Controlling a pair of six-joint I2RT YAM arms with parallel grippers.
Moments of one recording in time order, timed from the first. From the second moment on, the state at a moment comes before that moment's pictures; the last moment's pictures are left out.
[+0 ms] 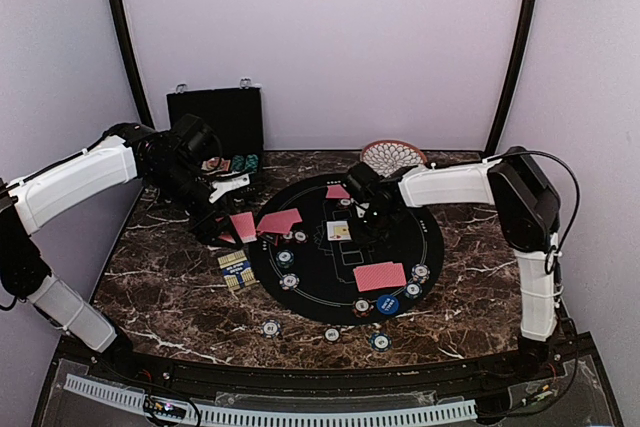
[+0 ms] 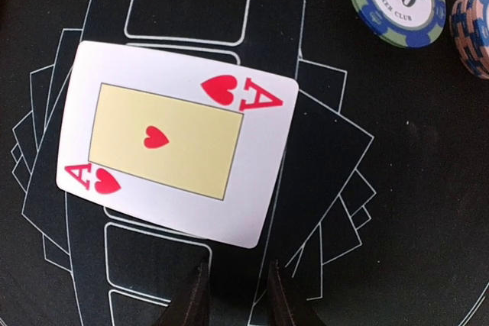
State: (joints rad) left arm -0.55 1.47 1.33 -1.07 0.44 0.63; right arm 0.77 2.09 1.48 -0.61 0.11 0.45
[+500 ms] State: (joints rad) left arm -0.55 1.47 1.33 -1.07 0.43 0.63; right arm 0.77 2.20 1.66 -0.66 0.11 0.48
